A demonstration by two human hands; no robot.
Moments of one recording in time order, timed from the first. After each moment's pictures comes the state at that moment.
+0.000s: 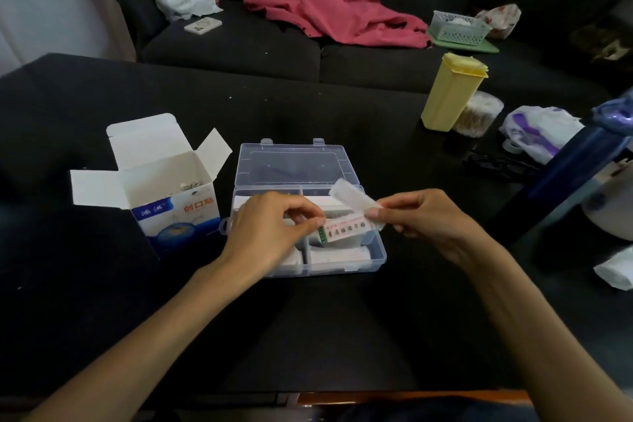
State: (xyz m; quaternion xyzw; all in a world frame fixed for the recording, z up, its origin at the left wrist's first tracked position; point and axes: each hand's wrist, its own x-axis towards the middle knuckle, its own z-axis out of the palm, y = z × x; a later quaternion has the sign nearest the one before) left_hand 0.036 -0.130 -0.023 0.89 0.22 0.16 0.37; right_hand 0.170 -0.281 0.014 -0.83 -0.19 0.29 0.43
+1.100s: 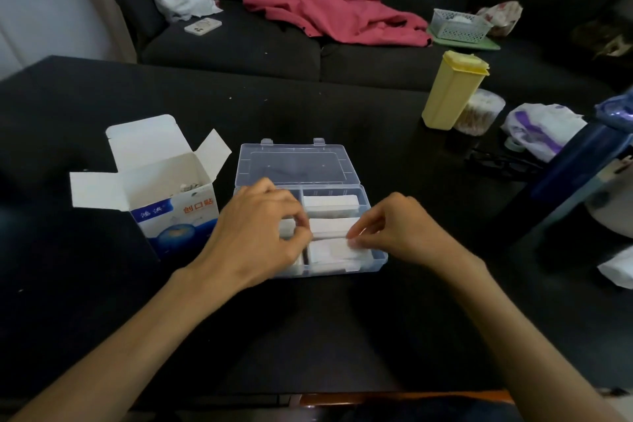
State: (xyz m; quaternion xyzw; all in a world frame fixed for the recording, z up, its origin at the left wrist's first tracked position) left_hand 0.022 -0.121 -0.017 0.96 0.13 0.18 0.17; right_hand 0.158 -0.265 0.003 -0.88 -0.38 0.22 0.20
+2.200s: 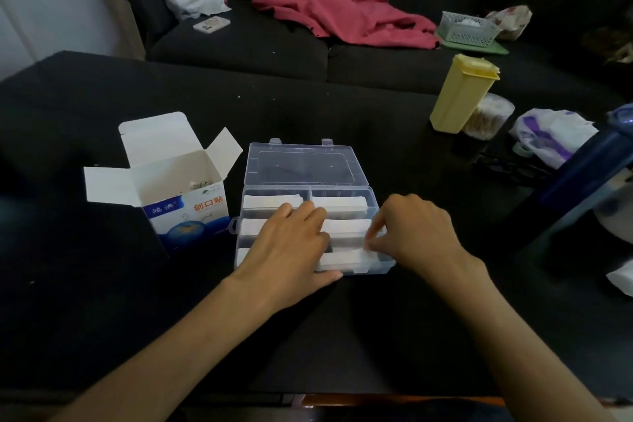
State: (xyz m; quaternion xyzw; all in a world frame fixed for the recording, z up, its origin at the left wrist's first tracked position) left_hand 0.030 -0.142 -0.028 1.00 0.06 0.03 -0.02; right_hand 0.155 -0.254 -0.002 -0.93 -0.35 0.07 0.00
